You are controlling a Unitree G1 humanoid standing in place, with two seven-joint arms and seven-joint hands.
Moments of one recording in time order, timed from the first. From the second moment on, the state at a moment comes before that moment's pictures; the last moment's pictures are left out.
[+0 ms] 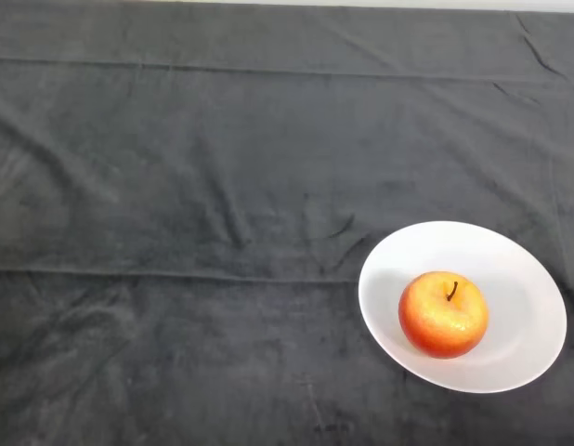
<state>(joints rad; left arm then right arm) -0.09 0.83 0.12 0.34 -0.40 -0.54 0.59 -0.53 -0.44 -0.87 1.18 0.86 0.29 0.57</state>
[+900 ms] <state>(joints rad) -0.10 0.78 0.26 0.44 -0.26 -0.58 0.56 -0.53 -0.44 -0.87 1.18 0.86 0.29 0.57</state>
